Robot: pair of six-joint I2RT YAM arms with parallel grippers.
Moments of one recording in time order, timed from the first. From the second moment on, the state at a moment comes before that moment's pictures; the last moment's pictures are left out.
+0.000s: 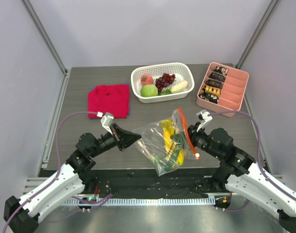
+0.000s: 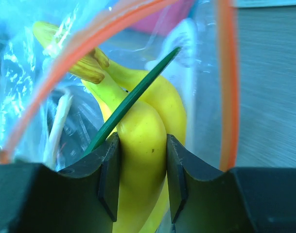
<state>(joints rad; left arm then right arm) -0.70 0.58 0.35 0.36 0.41 -0.67 0.81 0.51 0.55 -0.25 -0.07 0.55</state>
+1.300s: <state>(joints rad) -0.69 0.84 0.48 0.01 0.03 -0.63 0.81 0.91 0.74 -0.50 0.49 0.58</state>
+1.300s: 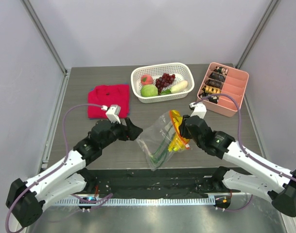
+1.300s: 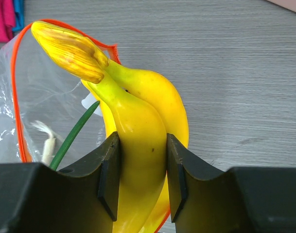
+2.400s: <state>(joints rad) -1.02 1.59 1.37 -0.46 -0.38 -0.73 0.88 1.01 0.81 -0.47 0.54 0.50</state>
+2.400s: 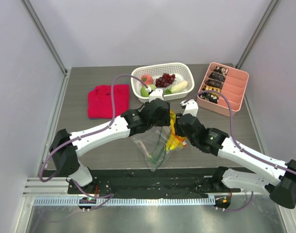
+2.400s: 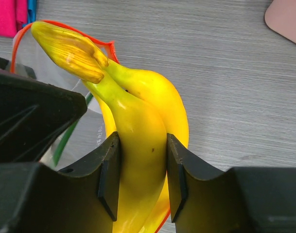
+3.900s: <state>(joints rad) -1.02 1.30 1.07 -0.39 -0.38 -0.68 0.70 1.35 1.24 0.00 0.61 0.22</state>
